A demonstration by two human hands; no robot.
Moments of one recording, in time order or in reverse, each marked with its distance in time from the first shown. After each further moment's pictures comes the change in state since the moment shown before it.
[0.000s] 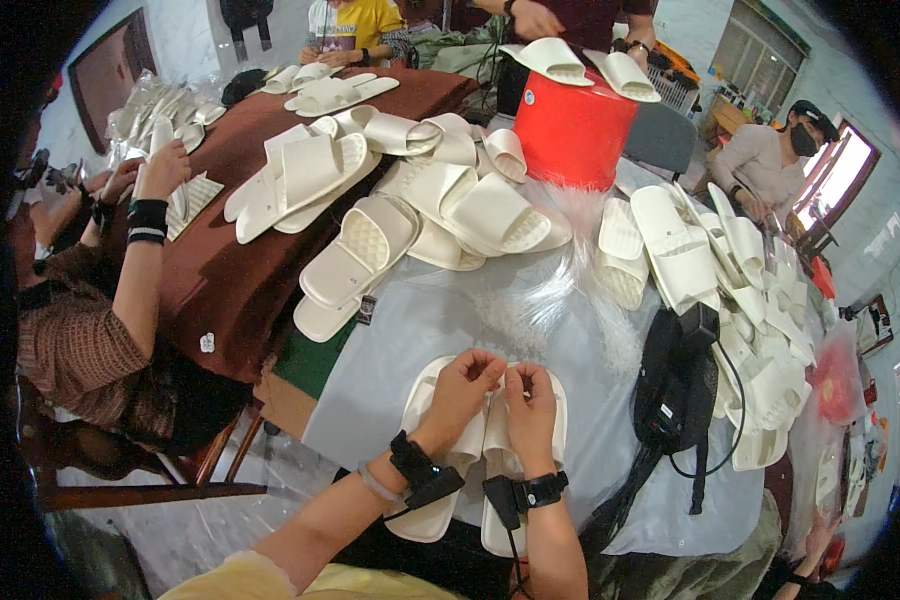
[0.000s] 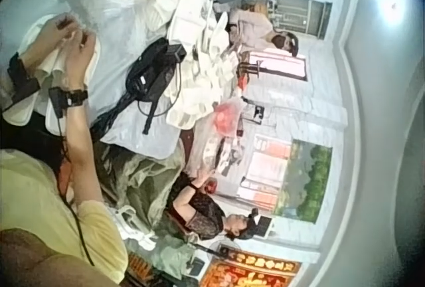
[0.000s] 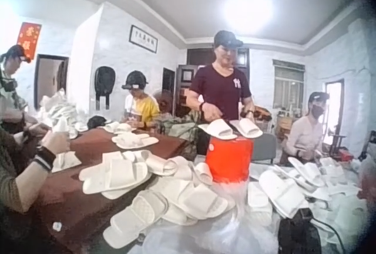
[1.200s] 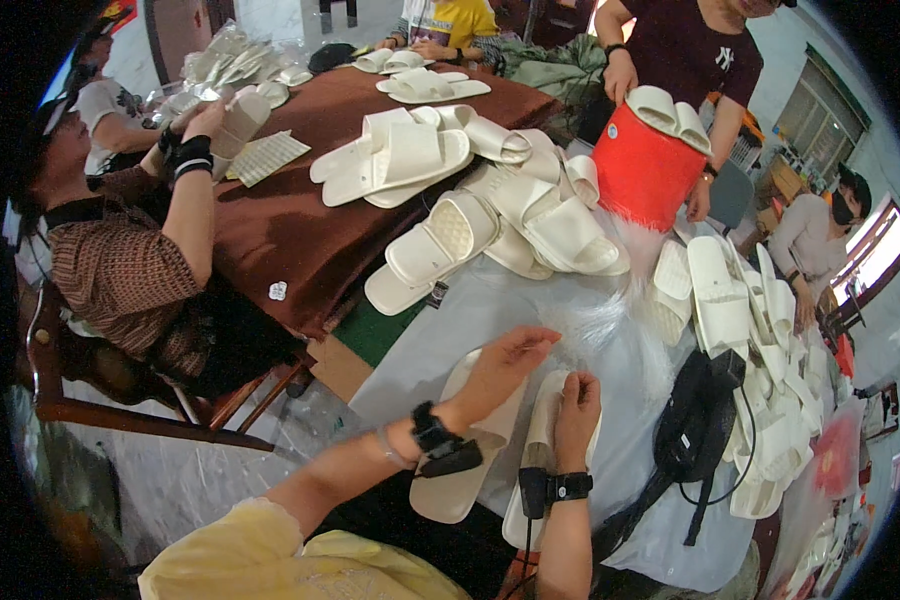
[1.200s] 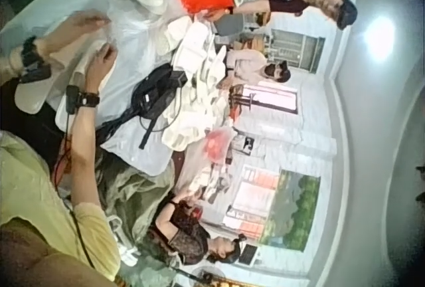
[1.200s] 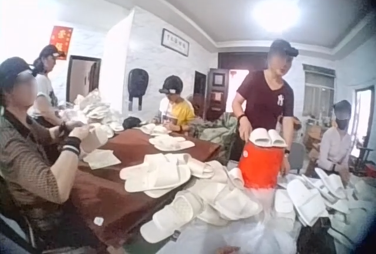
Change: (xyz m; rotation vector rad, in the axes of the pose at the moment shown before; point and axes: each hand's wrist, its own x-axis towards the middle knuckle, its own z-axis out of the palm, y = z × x) left_hand -0.004 0.038 -0.015 -0.049 0.003 0.305; right_hand 0.003 0.016 -0.004 0.058 0.020 -0.073
